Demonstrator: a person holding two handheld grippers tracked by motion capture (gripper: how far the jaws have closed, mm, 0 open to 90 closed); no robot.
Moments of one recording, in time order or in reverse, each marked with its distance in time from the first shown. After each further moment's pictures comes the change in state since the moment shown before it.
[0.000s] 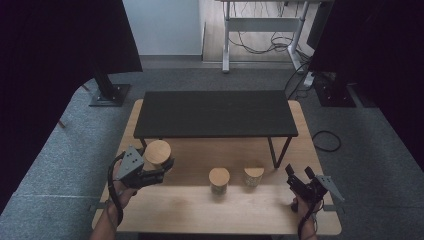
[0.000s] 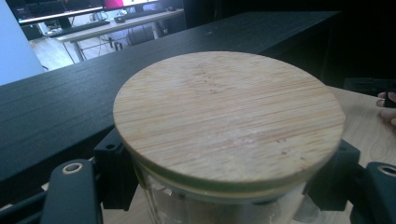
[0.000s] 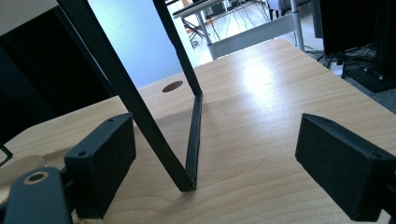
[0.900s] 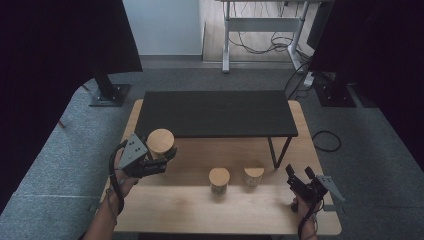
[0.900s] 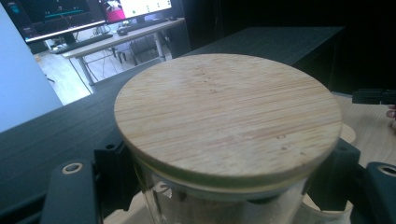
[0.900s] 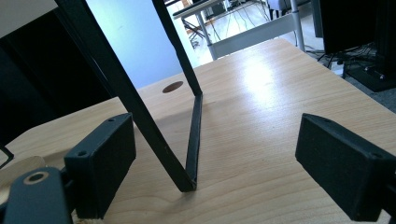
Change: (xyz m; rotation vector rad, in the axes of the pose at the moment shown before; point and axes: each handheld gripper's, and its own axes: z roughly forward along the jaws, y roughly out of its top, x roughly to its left) left arm 0.006 0.033 0.008 -0.015 0.011 0.061; right arm -0.001 0.000 0.000 -0.001 0.001 0.004
